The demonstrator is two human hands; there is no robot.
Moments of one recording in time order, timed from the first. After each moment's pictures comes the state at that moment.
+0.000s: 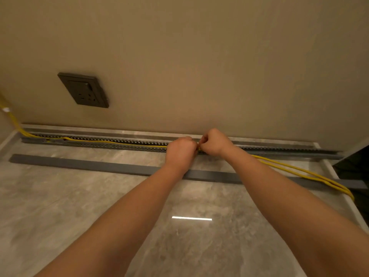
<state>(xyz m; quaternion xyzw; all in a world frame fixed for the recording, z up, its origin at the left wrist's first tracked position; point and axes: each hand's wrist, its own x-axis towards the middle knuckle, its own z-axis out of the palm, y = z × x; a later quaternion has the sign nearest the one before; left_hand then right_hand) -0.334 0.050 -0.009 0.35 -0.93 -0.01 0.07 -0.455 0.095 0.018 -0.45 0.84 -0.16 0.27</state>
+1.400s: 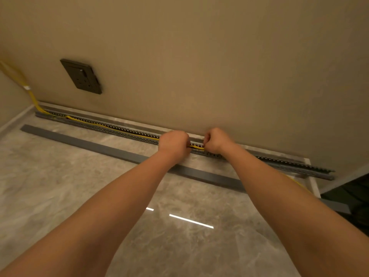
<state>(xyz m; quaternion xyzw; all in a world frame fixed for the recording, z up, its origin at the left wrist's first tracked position) -0.387 0.084 0.012 0.48 -0.88 -0.03 0.00 -0.534 0.120 0.012 -0.52 0.81 -0.12 0.26</state>
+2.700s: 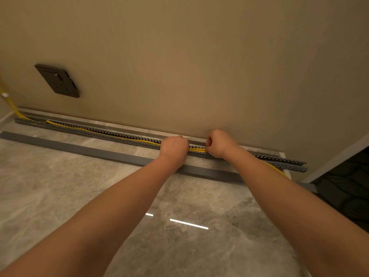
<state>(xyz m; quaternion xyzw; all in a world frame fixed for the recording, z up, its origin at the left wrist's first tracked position) -0.440 0.123 0.004 0.45 -0.89 0.06 -0.06 -0.588 0.171 0.020 -0.54 0.81 -0.09 0.21</state>
